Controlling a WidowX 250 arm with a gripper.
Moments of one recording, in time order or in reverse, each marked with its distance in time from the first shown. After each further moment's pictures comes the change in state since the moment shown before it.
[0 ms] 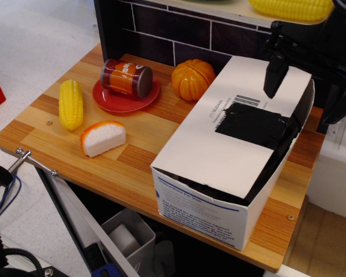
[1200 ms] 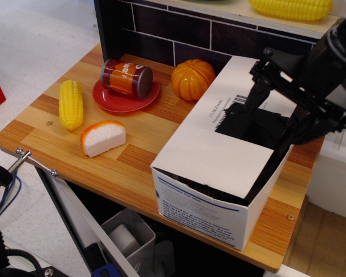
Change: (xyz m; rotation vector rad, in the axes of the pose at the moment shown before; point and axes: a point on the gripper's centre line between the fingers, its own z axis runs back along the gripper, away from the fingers) arm -0.004 0.007 -0.039 0.210 0.029 -0.007
